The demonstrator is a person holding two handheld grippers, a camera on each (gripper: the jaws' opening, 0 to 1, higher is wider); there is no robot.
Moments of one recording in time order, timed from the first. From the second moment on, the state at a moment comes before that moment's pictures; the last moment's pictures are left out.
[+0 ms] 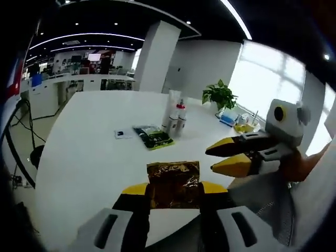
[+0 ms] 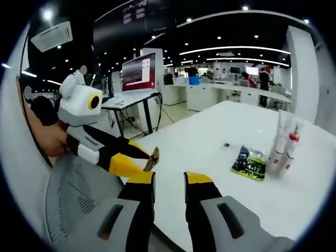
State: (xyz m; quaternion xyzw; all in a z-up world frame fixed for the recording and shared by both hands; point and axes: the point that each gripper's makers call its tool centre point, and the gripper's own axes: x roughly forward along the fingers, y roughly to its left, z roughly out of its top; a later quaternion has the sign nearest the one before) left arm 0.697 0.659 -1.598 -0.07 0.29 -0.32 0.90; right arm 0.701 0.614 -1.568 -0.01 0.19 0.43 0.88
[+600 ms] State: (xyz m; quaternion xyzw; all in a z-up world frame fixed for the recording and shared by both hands) left arm 0.676 0.632 -1.590 0.01 0.25 -0.40 0.88; right arm 0.686 0.626 -1.577 0.05 0.25 0.47 0.85
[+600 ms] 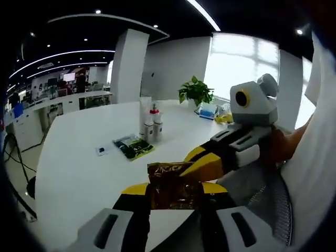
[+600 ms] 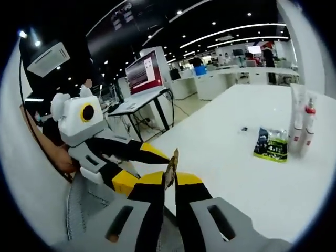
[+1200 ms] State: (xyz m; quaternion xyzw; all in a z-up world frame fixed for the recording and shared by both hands) left arm 0.662 0.633 -1.578 -0.16 0.30 -0.47 0.82; right arm 0.671 0.626 -1.560 0.13 0.27 0.51 0.81
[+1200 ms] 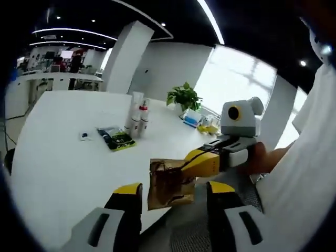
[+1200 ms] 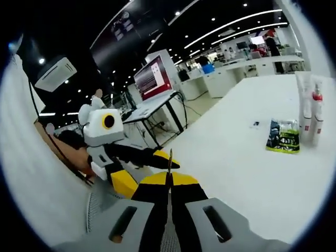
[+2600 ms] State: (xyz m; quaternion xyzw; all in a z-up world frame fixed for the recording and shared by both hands) left arm 0.647 0.628 -1.554 -0.27 0.30 -0.52 0.75; right arm 0.668 0.634 -1.538 0.20 0.24 0.54 0.79
